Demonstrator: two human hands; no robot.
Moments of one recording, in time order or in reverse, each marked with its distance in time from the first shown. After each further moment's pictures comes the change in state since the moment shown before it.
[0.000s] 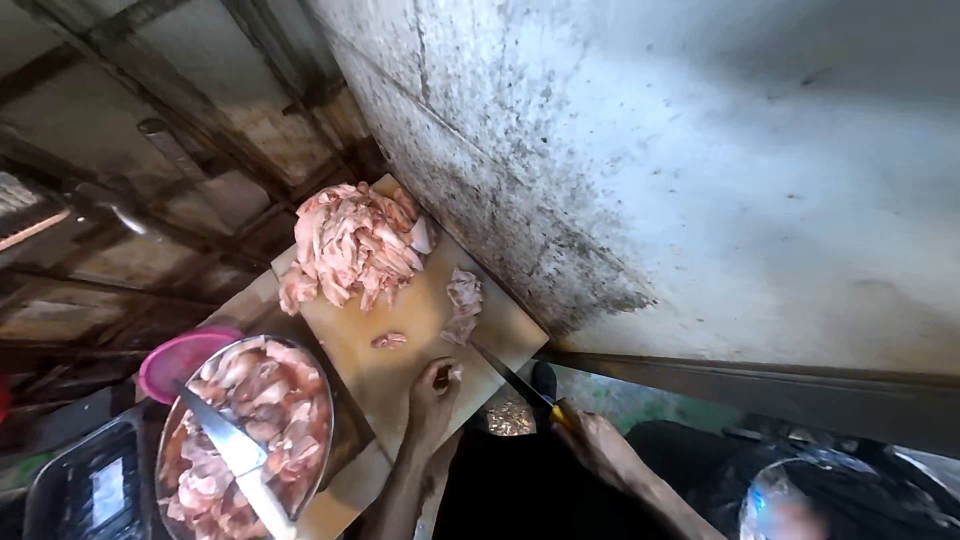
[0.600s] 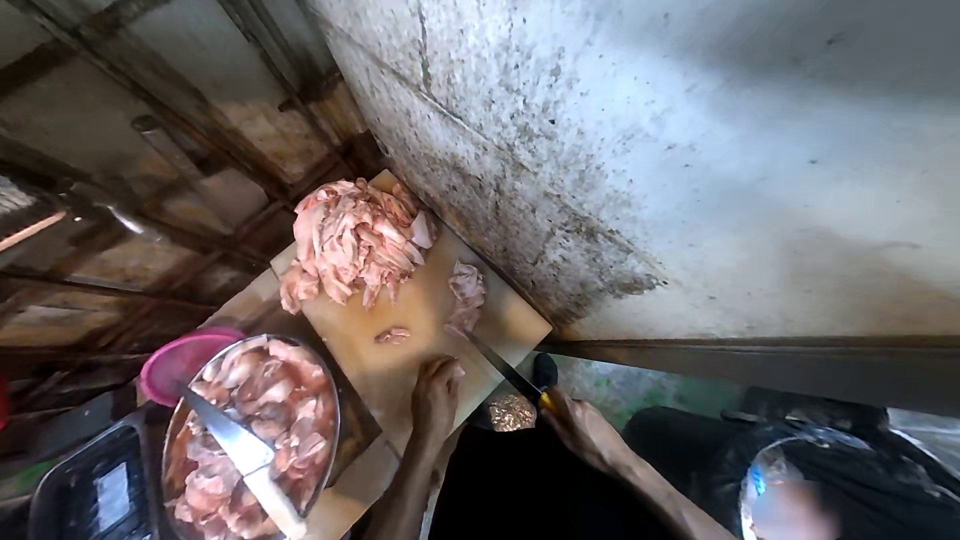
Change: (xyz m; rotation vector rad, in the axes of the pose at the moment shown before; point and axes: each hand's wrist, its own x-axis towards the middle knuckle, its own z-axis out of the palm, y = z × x) left_hand -0.009 -0.023 -0.002 0.694 0.015 0.092; right_hand 0.006 -0.033 0.010 0.034 -0.007 0.020
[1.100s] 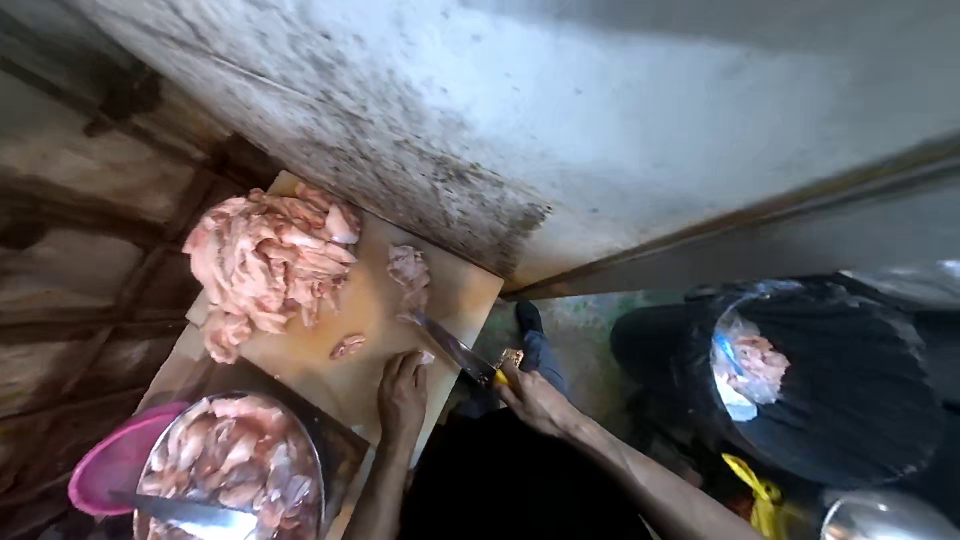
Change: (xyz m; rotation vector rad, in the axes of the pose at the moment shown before) left_hand 0.005 -0.011 -0.007 0.095 0.000 0.257; right_hand -0.003 -0.032 0.054 0.351 0.009 0.091
